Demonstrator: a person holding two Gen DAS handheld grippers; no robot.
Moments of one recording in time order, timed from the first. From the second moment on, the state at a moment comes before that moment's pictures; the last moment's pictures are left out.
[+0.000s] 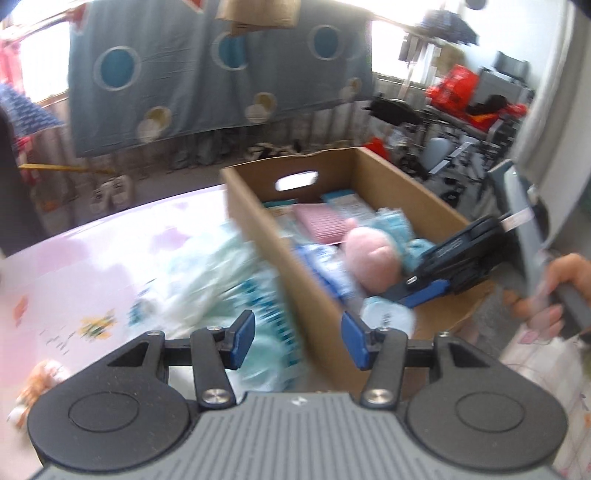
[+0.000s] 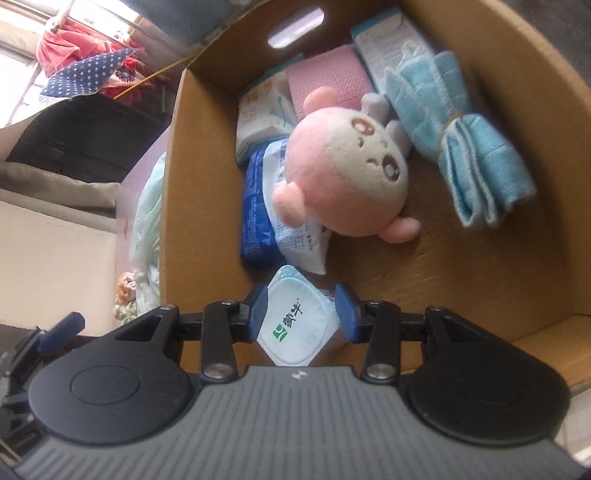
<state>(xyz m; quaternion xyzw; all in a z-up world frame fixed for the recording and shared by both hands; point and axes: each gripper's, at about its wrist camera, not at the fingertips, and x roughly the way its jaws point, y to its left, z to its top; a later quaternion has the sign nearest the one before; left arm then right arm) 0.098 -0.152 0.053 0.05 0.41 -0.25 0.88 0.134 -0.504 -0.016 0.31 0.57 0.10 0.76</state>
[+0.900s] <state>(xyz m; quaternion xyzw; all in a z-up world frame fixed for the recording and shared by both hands) 0.046 0.007 0.002 0.03 0.39 -0.04 0.92 0.134 -0.390 0.071 0.31 0.47 0.22 0.80</state>
